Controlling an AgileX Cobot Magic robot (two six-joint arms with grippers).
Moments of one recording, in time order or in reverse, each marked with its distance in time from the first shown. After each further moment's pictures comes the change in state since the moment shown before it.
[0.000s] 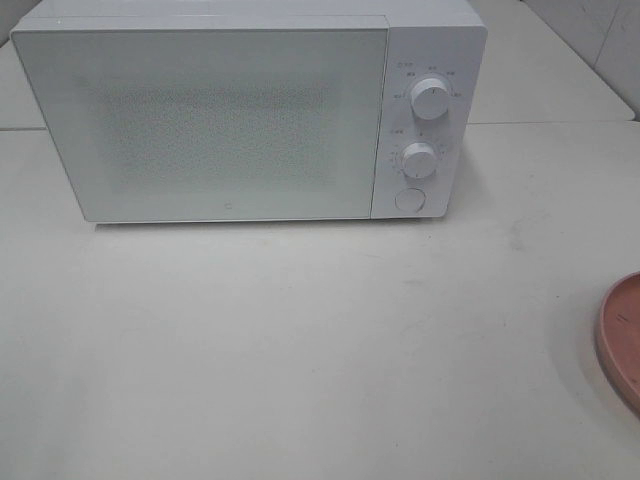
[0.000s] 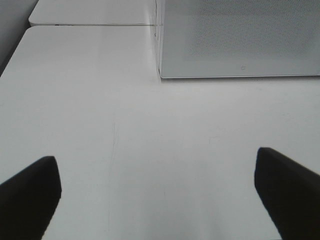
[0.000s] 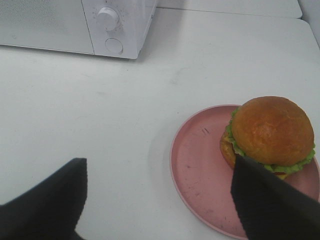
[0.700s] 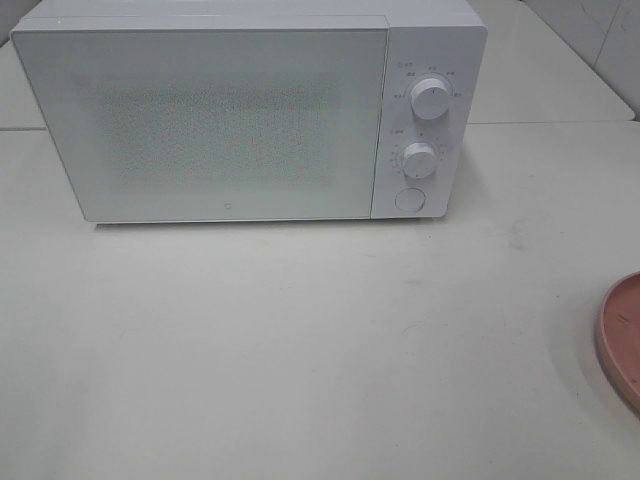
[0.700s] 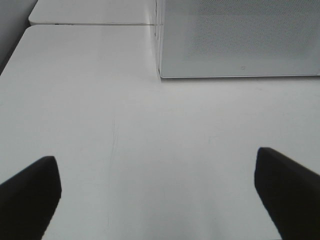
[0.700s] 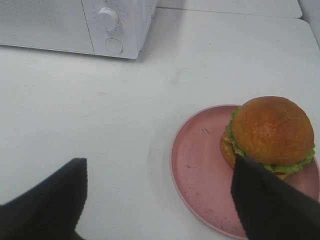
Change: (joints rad) left arm 0.000 0.000 0.002 0.000 0.000 -0.003; right arm 0.000 0.000 0.000 0.000 0.000 0.000
